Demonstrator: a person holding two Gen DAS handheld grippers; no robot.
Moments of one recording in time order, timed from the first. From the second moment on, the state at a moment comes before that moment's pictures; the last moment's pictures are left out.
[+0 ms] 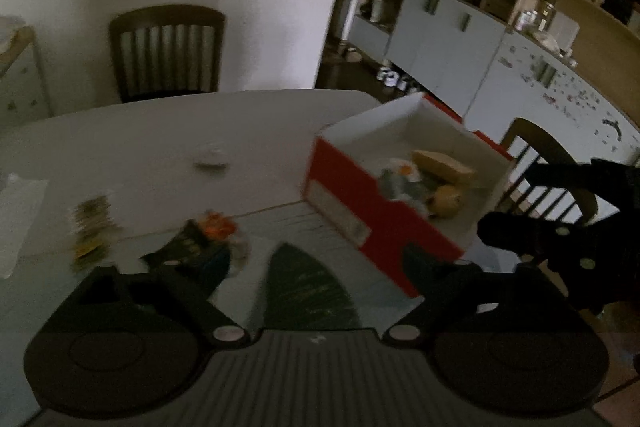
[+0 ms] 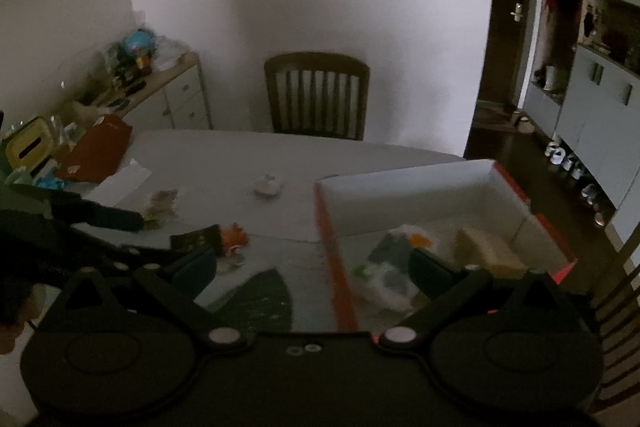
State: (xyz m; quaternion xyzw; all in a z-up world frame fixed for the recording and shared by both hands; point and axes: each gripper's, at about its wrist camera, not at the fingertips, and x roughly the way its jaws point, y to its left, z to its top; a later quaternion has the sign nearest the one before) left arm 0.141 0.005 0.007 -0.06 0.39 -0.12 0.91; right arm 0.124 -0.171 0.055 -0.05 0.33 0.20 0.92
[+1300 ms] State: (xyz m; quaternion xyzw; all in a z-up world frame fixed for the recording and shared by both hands) left arm 0.144 0.174 -0.108 -0.05 0.40 0.00 0.92; right arm 0.239 -0.025 -0.010 -0.09 0.38 0.18 0.90
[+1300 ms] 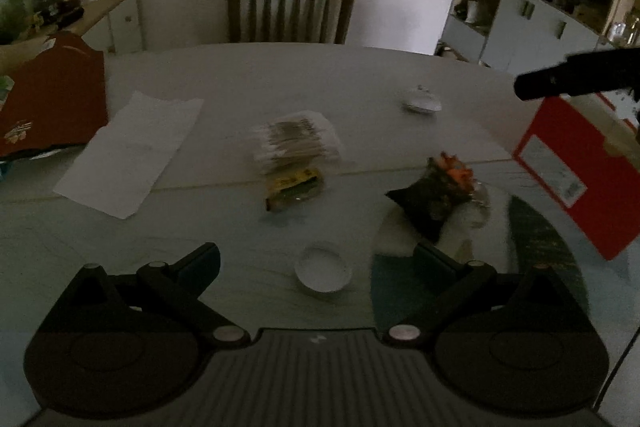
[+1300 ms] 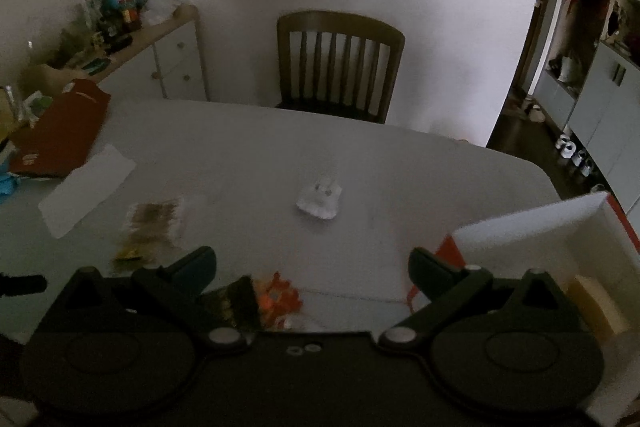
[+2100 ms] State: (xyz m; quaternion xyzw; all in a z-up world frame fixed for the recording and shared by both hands) left arm 0.163 0.163 -0.150 -0.03 0.41 0.01 0.91; right arm 0.363 0.028 -0.083 -0.10 0.43 0.15 0.88
